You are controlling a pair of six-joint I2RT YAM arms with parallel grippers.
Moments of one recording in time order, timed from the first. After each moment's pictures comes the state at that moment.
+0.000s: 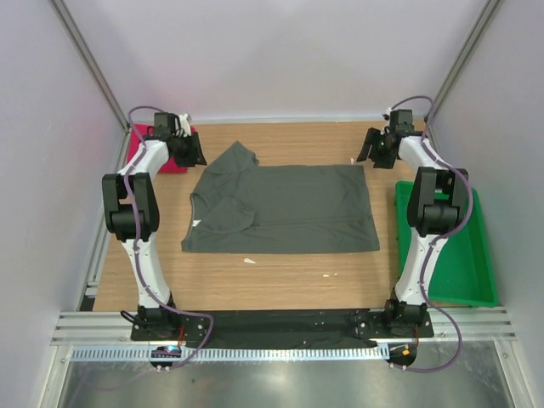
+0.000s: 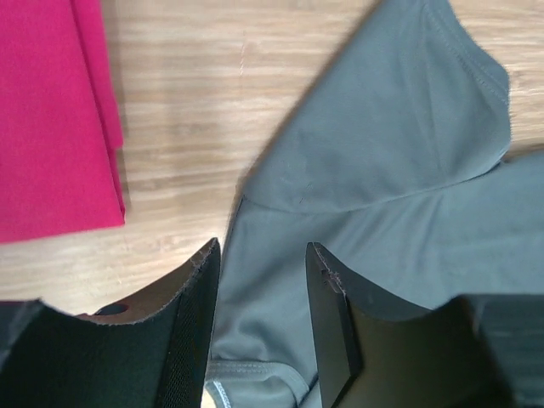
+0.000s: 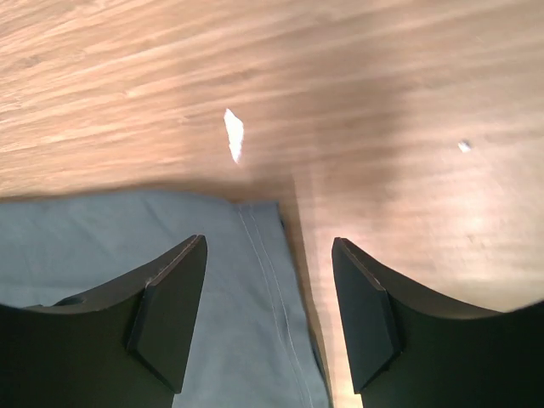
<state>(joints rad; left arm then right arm) 0.02 2.10 1.66 -0.48 0.30 -0.13 -0.08 2.08 1.63 -0.49 -0.20 0.26</state>
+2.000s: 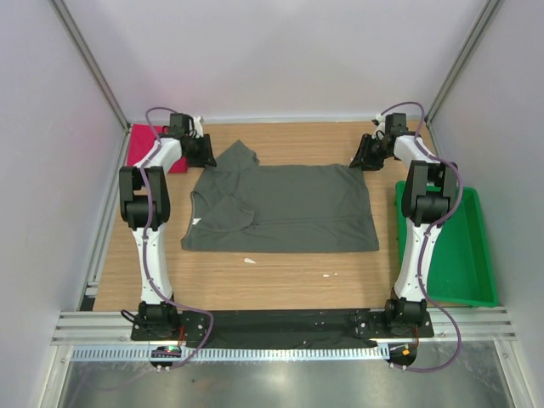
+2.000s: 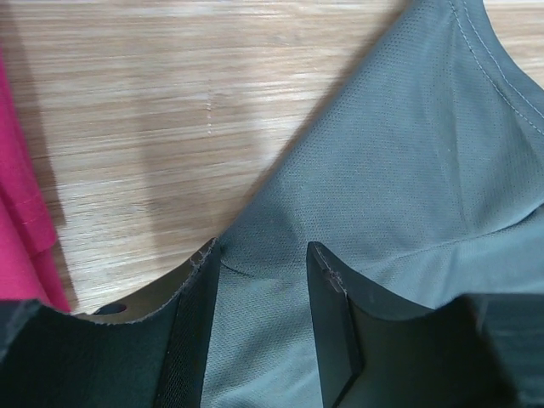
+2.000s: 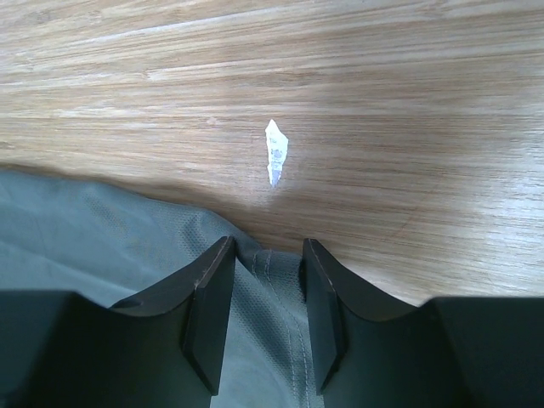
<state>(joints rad) -0.03 2.30 1.84 -0.50 0.29 -0.13 -0.08 2.28 1.80 -0.55 -0.41 0.19</state>
